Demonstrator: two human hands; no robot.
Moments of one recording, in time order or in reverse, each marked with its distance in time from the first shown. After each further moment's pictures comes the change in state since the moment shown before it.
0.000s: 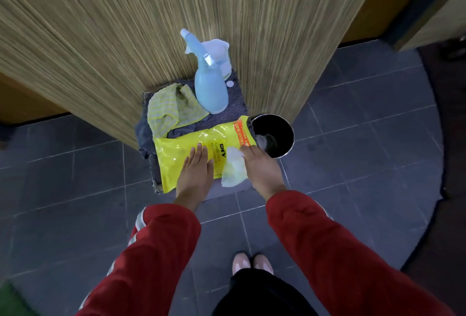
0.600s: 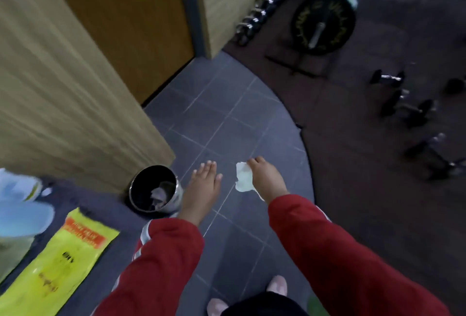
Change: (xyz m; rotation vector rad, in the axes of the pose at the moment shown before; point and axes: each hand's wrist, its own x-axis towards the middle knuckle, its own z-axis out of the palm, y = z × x) left_hand -0.076 0.335 0.089 0.316 -0.250 0.778; right_hand -0.243 0.233 -0.130 0.221 -0.014 0.909
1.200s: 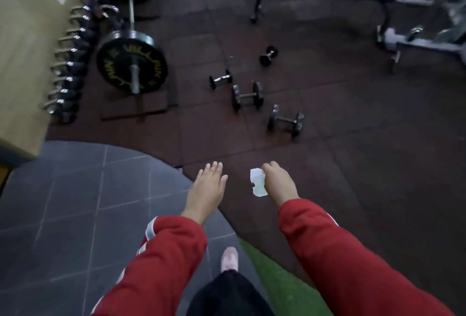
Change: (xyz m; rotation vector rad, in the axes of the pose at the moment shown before) left_hand 0.157 0.431 0.081 0.227 -0.199 0.772; right_hand -0.082 0.390 -0.141 0.288 0.251 0.805
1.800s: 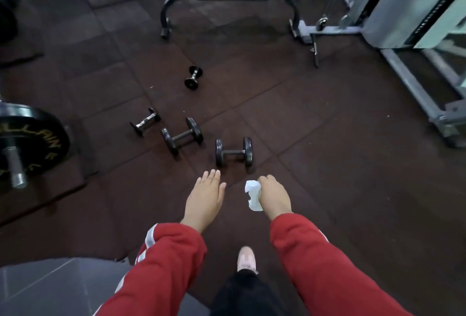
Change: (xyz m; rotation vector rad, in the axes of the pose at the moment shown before) left_hand 0.338 0.142 -0.018 0.114 -0.152 0.340; right_hand 0.234 0.133 -0.122 0.168 0.026 0.419
